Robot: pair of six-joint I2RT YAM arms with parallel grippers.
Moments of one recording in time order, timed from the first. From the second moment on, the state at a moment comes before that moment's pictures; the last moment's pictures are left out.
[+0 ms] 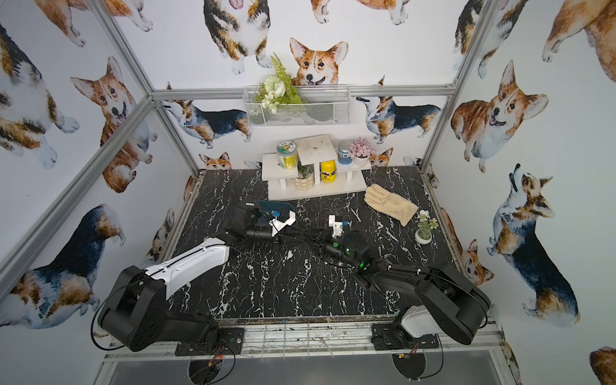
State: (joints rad) left arm -0.45 1.41 0.82 0.06 0.99 0.35; right arm 0.72 1.37 0.45 0.92 -0.29 1.59
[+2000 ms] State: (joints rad) left arm -0.08 1.66 1.24 -0.51 0.52 0.49; right arm 0.89 1.38 0.89 -0.04 0.20 0.80
